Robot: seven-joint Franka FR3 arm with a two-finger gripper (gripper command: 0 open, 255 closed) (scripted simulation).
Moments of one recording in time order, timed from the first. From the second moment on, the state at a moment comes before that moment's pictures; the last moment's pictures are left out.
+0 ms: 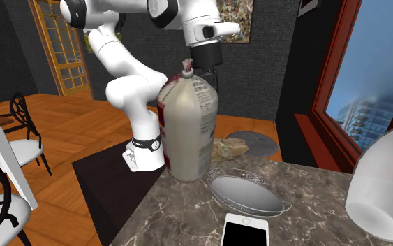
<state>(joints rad) 0.13 -0.90 -0.09 -2.73 -0.03 2.04 -0.52</state>
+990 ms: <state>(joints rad) 0.17 -0.79 -0.13 -2.92 -0.09 2.33 -0.67</state>
